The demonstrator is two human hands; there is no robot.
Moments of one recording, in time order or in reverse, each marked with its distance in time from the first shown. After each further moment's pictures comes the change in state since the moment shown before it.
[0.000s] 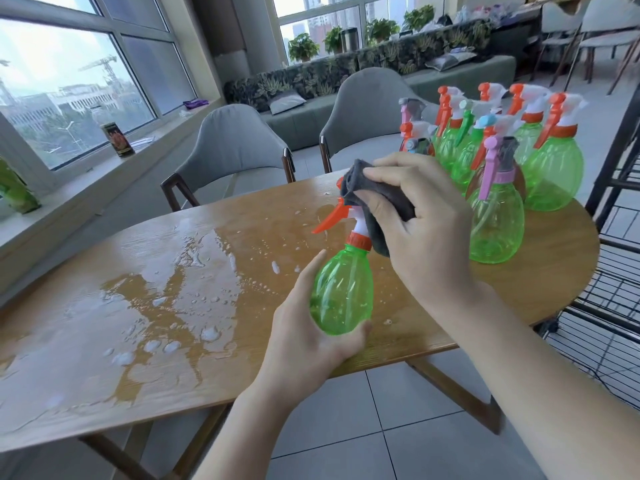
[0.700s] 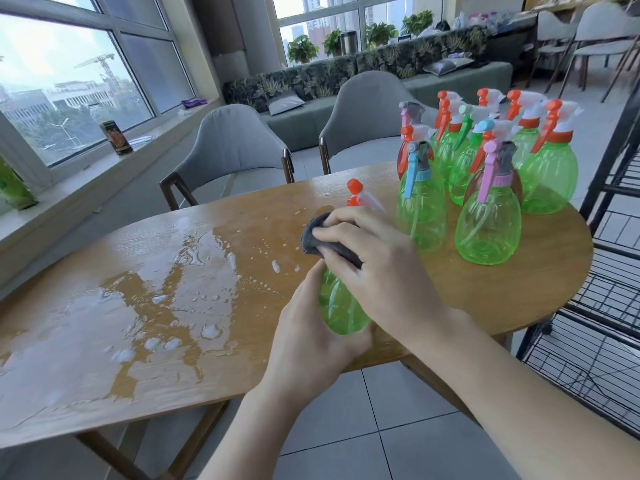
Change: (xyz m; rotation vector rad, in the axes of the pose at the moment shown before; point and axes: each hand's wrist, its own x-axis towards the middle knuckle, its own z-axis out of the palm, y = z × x) left_hand 0.000 0.007 0.006 0.043 -0.002 0.014; right_hand -0.031 -0.024 0.020 0.036 -0.250 -0.038
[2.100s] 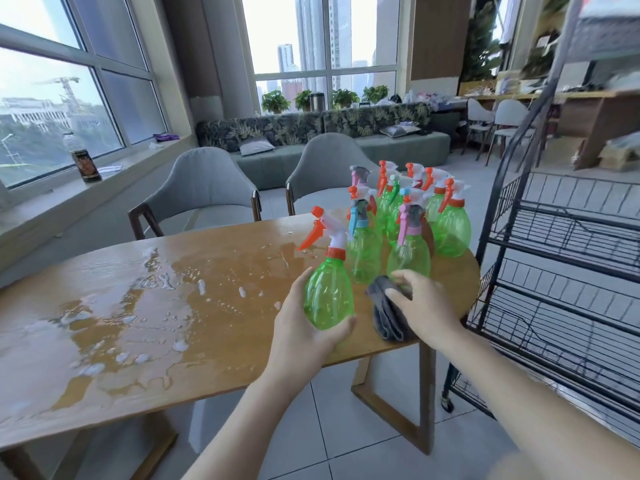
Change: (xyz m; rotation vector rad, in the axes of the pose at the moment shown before) left_hand -0.005 0.047 0.023 -0.176 0.084 0.001; right_hand -0.039 0.059 -0.118 -0.231 -0.388 0.854
